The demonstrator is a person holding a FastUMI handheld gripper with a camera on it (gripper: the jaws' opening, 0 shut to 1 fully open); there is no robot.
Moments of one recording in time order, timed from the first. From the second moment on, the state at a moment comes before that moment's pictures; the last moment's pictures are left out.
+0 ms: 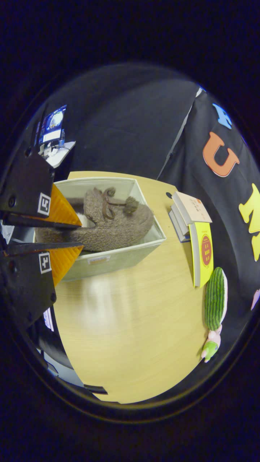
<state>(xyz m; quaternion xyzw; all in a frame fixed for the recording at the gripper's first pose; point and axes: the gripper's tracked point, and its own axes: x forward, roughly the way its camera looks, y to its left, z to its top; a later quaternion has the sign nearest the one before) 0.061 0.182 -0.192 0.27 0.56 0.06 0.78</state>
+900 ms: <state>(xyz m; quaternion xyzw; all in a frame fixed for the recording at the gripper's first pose) 0.072 0.043 -0.031 0.04 0.25 -0.01 0.97</state>
